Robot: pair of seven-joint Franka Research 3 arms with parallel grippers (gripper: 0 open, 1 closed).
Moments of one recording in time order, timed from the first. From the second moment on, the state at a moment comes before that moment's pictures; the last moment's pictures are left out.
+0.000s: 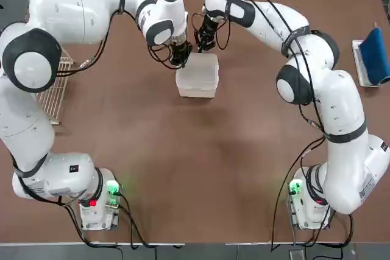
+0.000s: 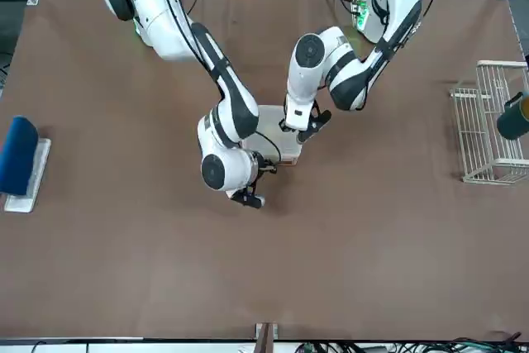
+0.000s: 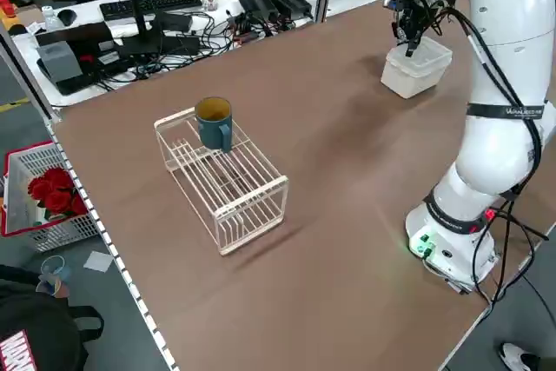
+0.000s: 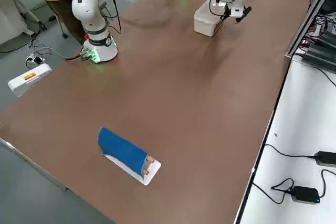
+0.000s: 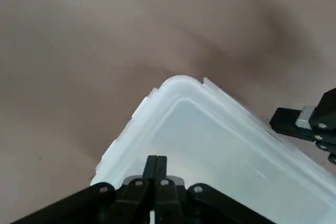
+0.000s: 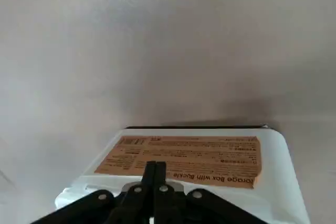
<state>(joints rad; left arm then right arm) 0.08 0.52 -0.92 -1.92 0.46 2.23 -1.63 0.65 0.93 -0.06 -1.12 0.64 1.93 0.58</state>
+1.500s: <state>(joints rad) 0.10 0.52 -0.92 -1.93 0.46 2.25 -1.63 0.67 0.92 -0.06 -1.13 0.63 1.95 0.62</state>
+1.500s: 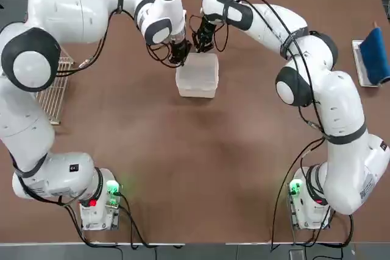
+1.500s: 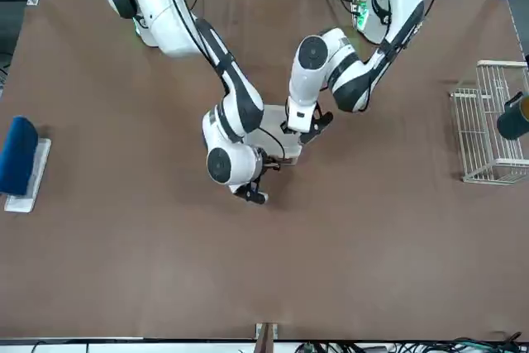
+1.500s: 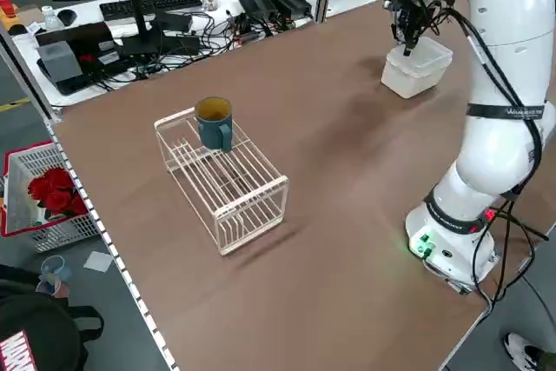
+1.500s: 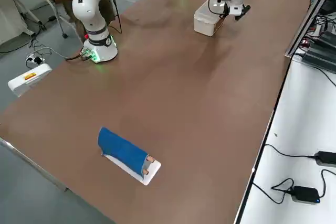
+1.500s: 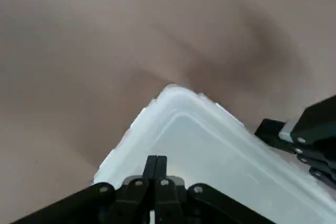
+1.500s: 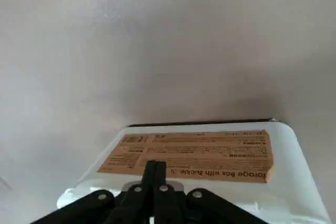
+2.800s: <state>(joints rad) 0.78 0.48 -1.45 -1.58 0.48 1.53 -1.10 0.33 0.49 -0.09 -1.10 0.15 1.72 0.61</state>
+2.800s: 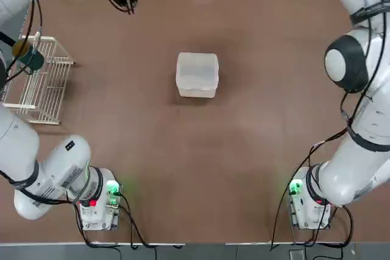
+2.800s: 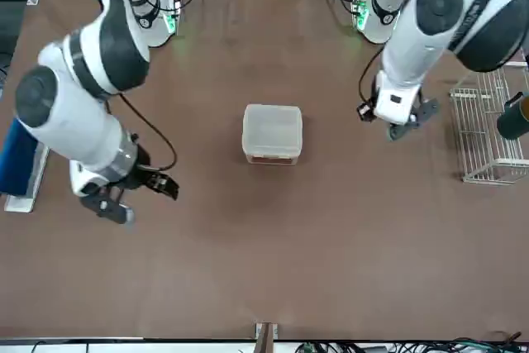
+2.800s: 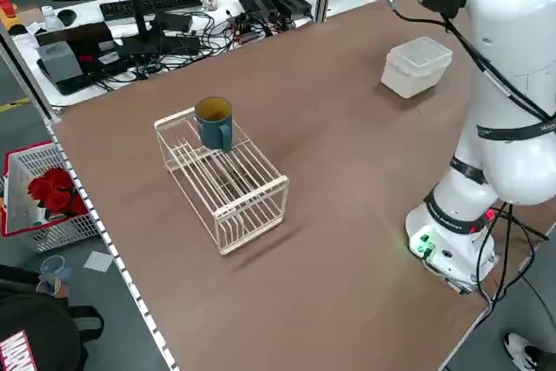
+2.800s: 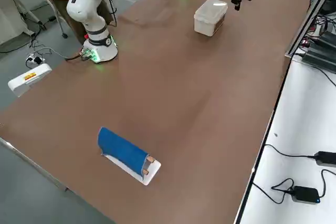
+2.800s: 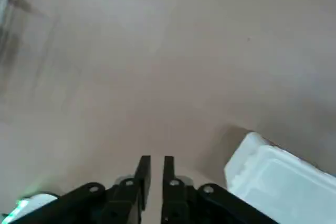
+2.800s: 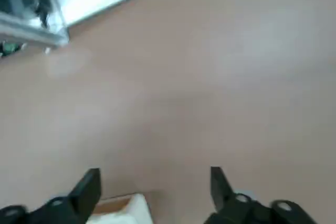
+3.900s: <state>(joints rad) 0.06 0.07 -0.23 -1.44 0.05 1.49 -0.33 -0.07 0.05 0.00 -1.52 -0.01 1.58 0.03</state>
